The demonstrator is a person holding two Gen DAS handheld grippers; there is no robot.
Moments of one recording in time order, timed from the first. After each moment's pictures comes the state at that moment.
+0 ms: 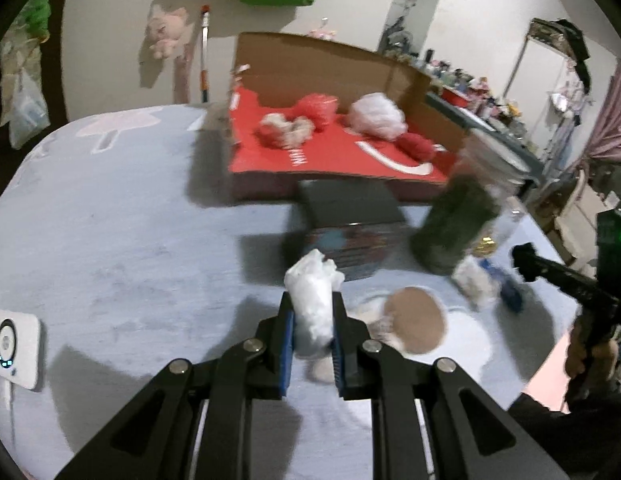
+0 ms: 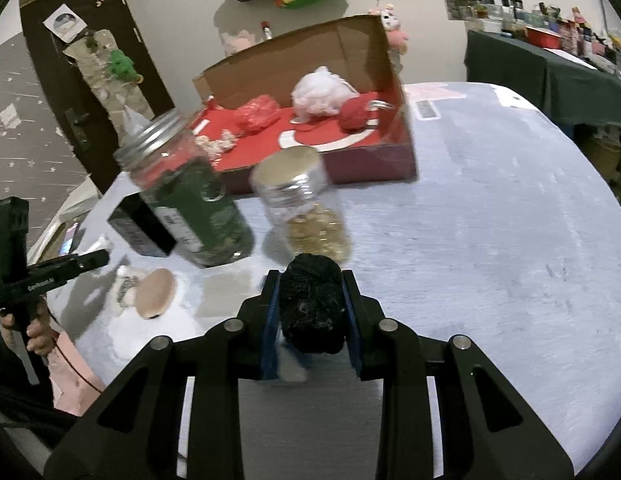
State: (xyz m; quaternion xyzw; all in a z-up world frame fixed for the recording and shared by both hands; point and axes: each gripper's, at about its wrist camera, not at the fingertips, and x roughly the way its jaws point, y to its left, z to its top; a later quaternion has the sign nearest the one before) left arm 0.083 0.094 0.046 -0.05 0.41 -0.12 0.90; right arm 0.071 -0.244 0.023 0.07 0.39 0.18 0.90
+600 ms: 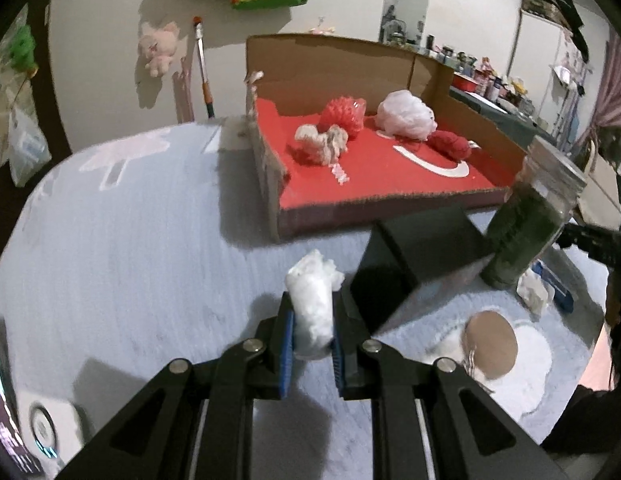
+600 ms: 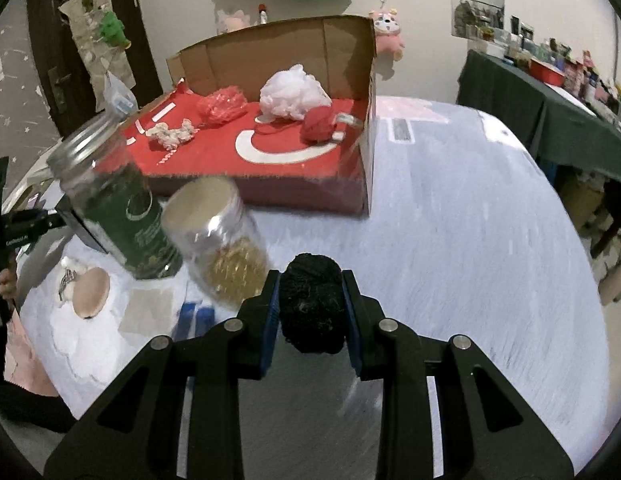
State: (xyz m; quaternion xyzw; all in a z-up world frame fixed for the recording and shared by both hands) left arm 0.131 0.116 0.047 0.02 0.40 -0.12 0.91; right arm 0.120 -0.256 0.030 -0.02 0.40 0.16 0.90
